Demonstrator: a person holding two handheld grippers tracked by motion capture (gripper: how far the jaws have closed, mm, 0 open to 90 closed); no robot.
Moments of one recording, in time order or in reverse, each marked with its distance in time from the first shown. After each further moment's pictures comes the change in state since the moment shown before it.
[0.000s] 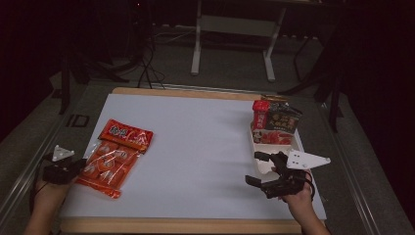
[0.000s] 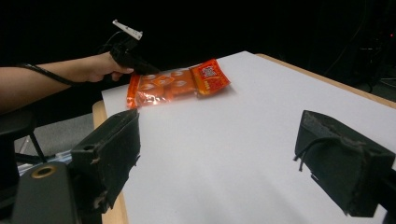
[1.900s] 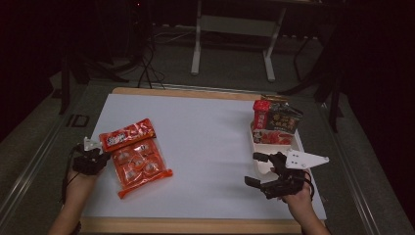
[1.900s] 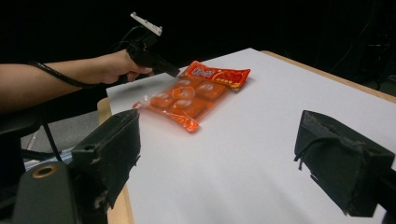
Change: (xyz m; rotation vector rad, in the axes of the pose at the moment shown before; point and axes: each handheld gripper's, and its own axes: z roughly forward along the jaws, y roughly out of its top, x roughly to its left) left arm -0.058 0.041 0.023 -0.005 -0.023 -0.038; right arm 0.000 0.001 0.002 0.013 0.021 0.005
